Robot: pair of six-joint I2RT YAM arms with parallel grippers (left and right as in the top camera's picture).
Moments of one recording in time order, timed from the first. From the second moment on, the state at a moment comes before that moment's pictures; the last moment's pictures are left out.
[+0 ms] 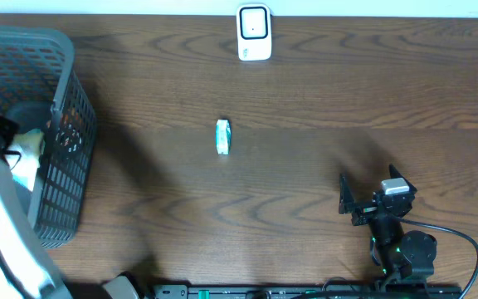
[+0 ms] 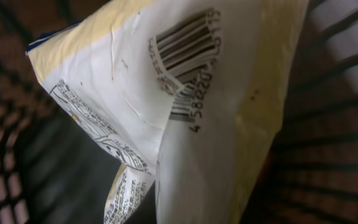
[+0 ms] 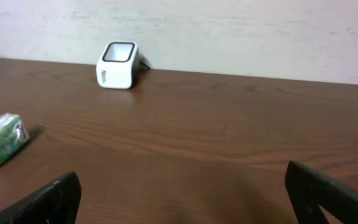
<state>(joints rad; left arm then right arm) 0.61 1.37 1.39 -0.85 -0.18 -0.51 0.04 0.06 0.01 -0.06 -0.14 -0.04</state>
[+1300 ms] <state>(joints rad) -0.56 1.71 1.43 -0.79 -0.37 -0.48 0.04 0.06 0.01 -0.06 -0.14 -0.04</state>
